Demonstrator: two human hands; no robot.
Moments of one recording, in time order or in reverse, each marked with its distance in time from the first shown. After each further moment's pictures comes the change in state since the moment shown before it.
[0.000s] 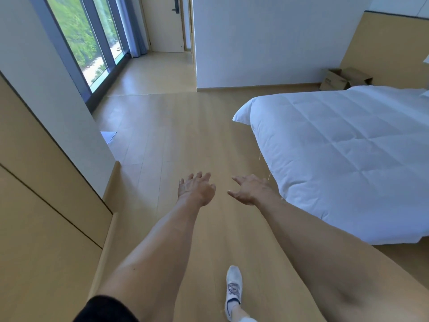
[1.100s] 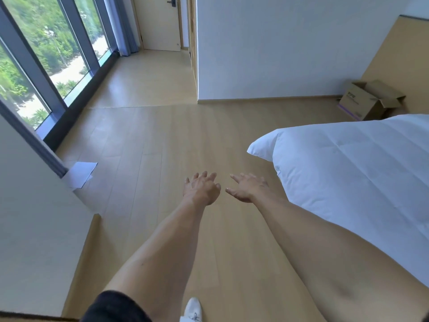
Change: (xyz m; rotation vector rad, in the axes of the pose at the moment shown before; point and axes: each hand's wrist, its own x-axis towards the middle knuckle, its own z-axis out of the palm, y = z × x) left_hand 0.591 -0.108 -0.186 -0.016 -0.008 0.072; right_hand 0.587 -0.096 -0.220 0.008 -0.037 0.047
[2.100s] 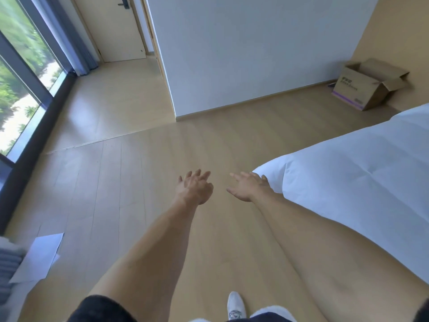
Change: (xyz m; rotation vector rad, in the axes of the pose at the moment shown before) left_hand 0.473 0.018 -0.128 0.199 -0.063 0.118; right_hand 0.415 0.068 -0.175 0.183 0.016 0.118
